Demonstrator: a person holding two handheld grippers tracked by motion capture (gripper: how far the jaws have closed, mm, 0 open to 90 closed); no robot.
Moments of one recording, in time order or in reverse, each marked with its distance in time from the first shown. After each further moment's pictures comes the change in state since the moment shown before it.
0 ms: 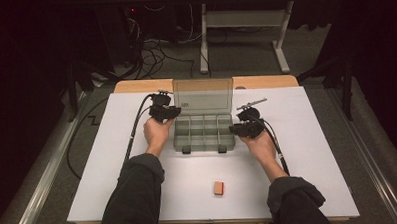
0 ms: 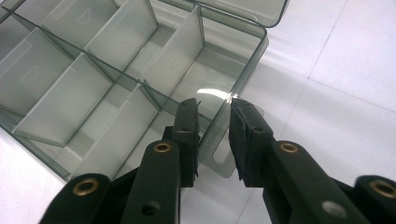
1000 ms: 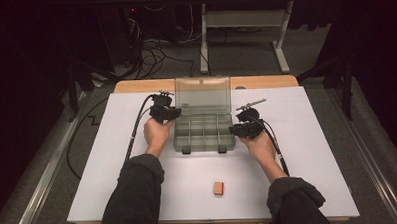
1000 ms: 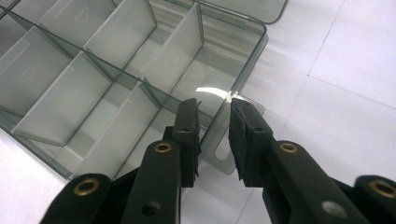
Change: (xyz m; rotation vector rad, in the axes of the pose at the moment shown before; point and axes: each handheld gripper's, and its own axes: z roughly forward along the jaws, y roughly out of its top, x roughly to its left) left arm -0.003 -0.001 0.001 0.007 0.042 0.030; right arm 0.003 -0.001 -0.001 0.007 -0.014 0.000
